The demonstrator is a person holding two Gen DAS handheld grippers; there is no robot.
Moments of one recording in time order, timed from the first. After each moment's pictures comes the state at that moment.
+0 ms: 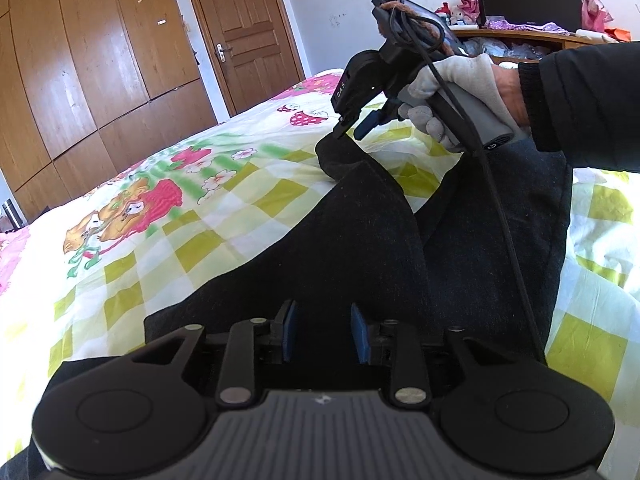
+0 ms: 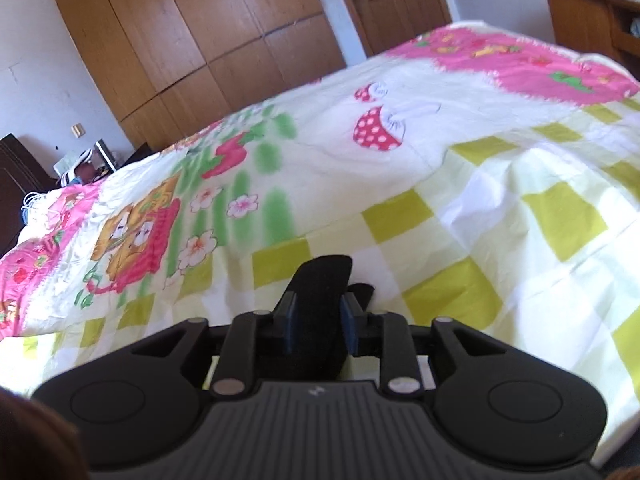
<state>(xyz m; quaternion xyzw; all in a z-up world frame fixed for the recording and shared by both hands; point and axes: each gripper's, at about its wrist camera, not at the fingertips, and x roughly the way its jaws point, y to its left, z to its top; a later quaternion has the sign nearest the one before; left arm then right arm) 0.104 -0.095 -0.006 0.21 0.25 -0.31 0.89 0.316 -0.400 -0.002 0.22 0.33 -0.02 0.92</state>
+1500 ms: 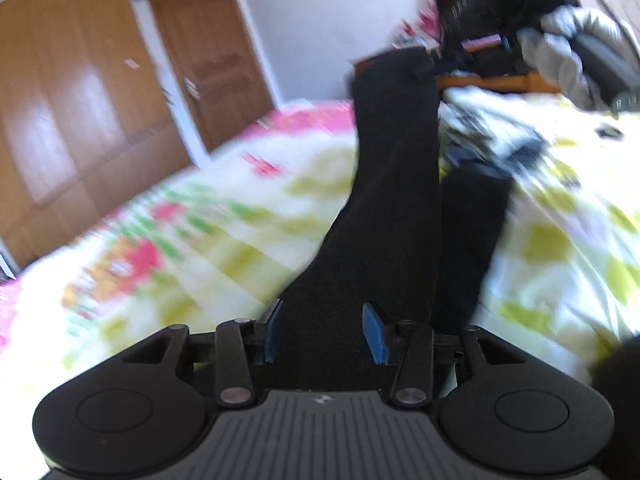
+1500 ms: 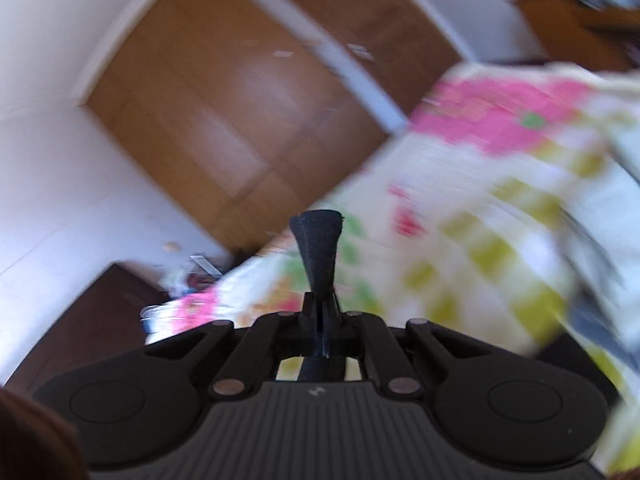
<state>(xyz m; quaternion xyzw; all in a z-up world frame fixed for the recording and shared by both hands) 0.055 -0.132 0.032 0.24 0.23 -0.36 0.87 0.103 -0.491 0.106 0.39 0.20 0.02 0.90</state>
